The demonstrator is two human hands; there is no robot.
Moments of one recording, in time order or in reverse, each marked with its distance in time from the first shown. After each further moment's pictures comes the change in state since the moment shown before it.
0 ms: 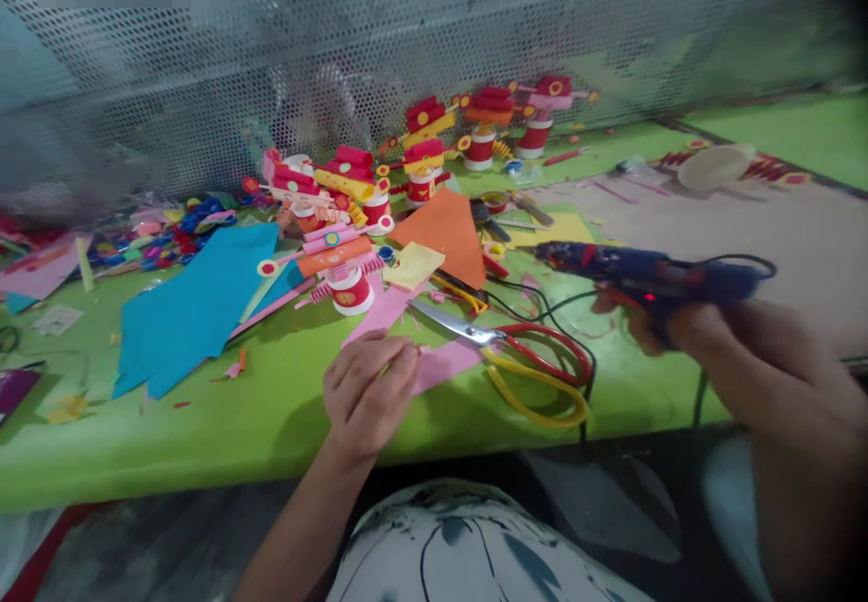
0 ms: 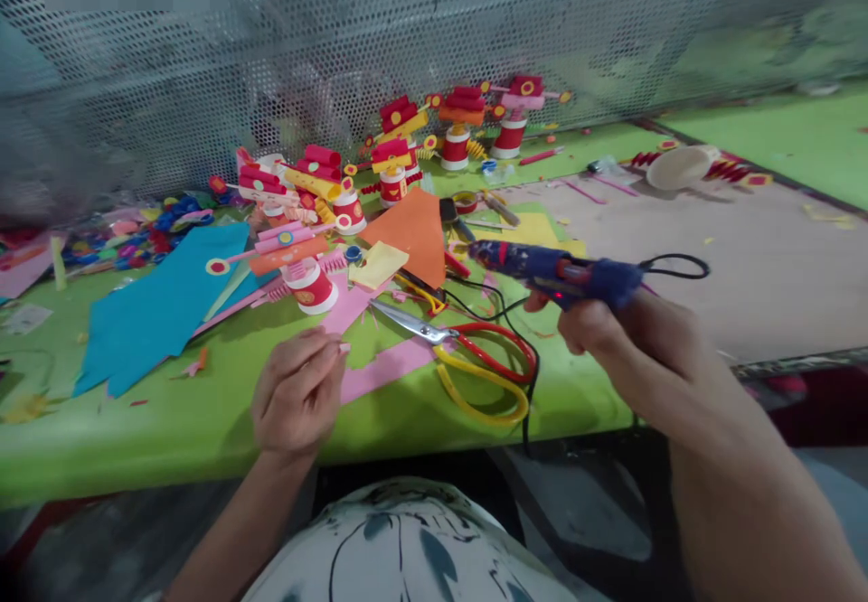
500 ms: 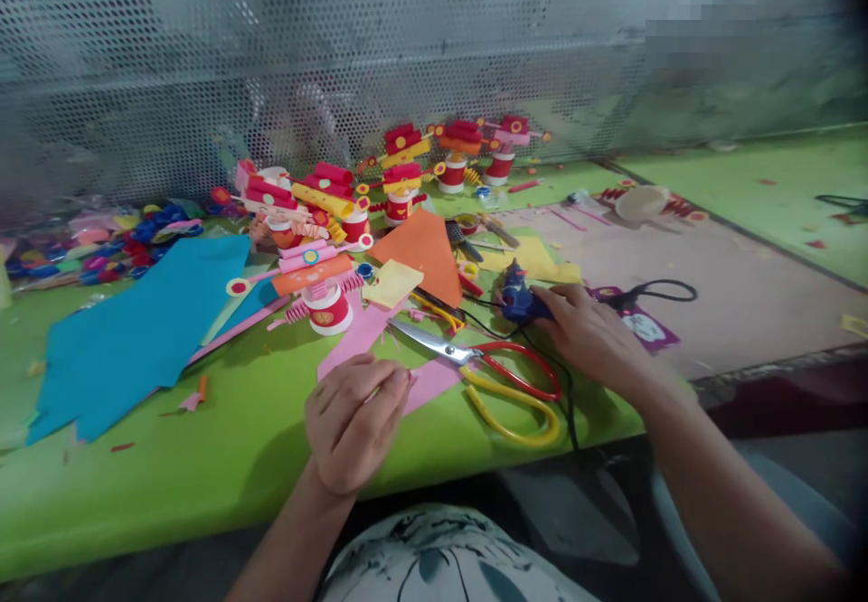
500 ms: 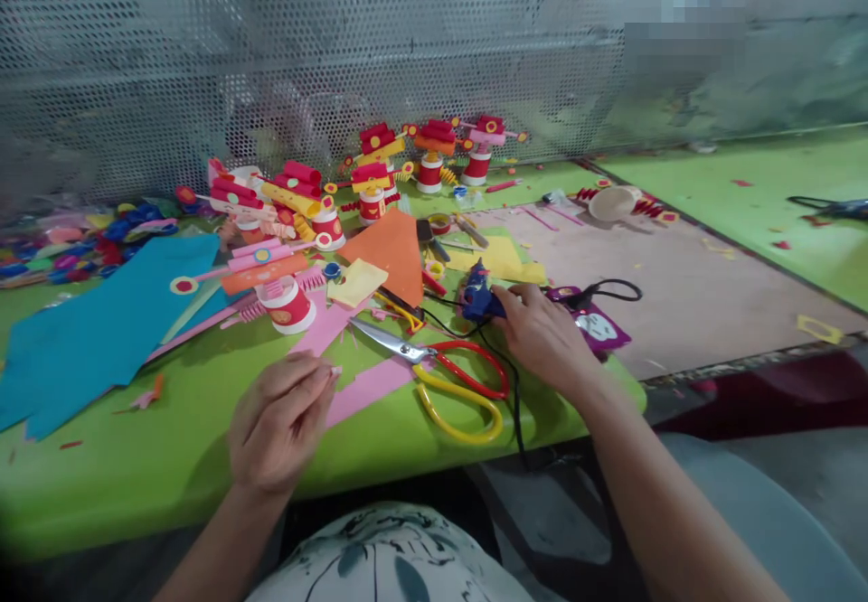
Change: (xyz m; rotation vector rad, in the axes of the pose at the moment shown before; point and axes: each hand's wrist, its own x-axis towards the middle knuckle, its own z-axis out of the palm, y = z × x) left_hand 0.006 0.003 0.001 -0.008 -0.064 -0.039; right_hand 0.051 0.071 0.026 -0.934 -0.233 -0.185
